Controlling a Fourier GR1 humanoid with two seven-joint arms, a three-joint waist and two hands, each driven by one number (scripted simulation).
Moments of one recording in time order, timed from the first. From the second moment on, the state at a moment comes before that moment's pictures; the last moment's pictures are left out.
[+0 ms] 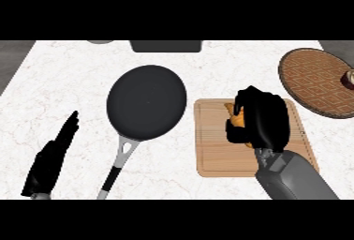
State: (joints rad) left arm 0.10 0.28 -0.06 -1.62 -0.11 0.06 0.14; right arm -0.41 -0.27 0.45 -1.66 1.07 0.02 0.83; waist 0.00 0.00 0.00
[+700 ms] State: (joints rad) left arm 0.06 0.26 -0.06 -1.62 -0.13 0.04 0.16; right arm -0.85 -0.02 0.39 -1.22 0.97 -0.18 0.77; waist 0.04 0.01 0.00
